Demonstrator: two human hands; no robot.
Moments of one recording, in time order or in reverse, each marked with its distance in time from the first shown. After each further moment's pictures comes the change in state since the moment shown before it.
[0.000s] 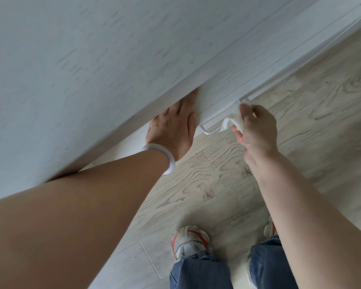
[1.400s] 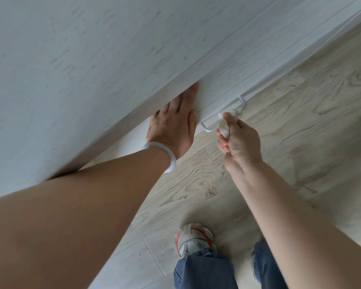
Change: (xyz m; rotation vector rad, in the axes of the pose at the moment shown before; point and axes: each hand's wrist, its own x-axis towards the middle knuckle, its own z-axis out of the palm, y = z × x) left_hand 0.001 0.002 0.001 0.035 0.000 -0.004; right_hand -0.025 0.022 0.017 0.371 -0.094 0.234
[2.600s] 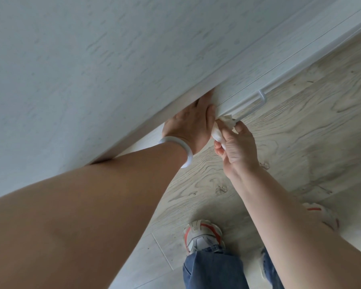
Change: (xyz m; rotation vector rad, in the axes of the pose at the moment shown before) left_hand 0.001 0.000 -0.001 -0.101 -0.064 -0.047; right_hand -0.008 0.032 0.020 -0.028 -0.038 0.063
